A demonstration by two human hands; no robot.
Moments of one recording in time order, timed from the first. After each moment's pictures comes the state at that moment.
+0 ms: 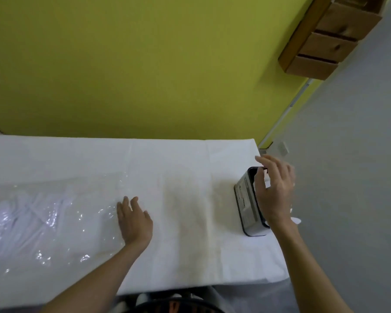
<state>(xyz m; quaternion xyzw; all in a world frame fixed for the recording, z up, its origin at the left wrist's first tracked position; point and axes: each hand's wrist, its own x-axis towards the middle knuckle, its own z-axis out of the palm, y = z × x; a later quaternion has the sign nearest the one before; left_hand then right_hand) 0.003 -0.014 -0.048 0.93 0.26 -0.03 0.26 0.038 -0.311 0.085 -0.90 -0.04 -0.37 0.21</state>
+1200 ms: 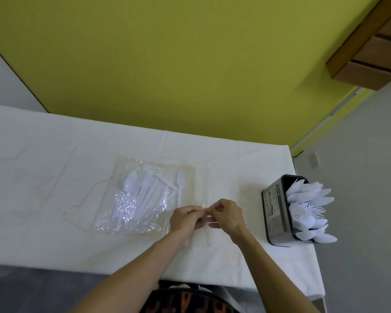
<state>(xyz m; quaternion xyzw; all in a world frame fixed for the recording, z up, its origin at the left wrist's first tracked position) -0.011 -0.055 -0.010 0.55 0.36 -0.16 0.73 0.017 -0.182 0.017 -0.81 0.18 0.23 0.51</state>
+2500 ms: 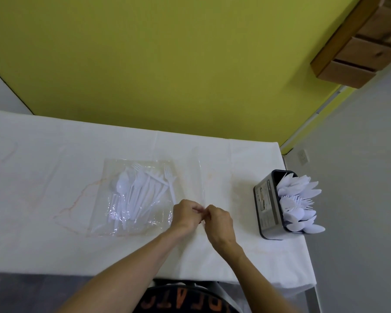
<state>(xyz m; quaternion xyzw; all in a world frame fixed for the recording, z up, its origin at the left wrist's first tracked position) -0.006 -0.064 0.016 0.78 0.22 -0.20 0.55 -0.018 -0.171 0.008 -0.96 0.04 0.16 0.25</state>
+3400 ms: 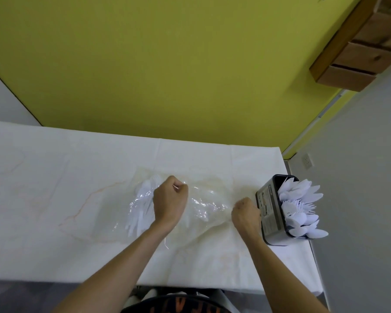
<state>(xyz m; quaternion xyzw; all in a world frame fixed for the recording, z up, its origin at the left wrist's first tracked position) 0.018 -0.030 0.062 0.84 0.24 0.03 0.48 0.022 -0.218 0.015 -0.92 0.25 0.09 0.29</state>
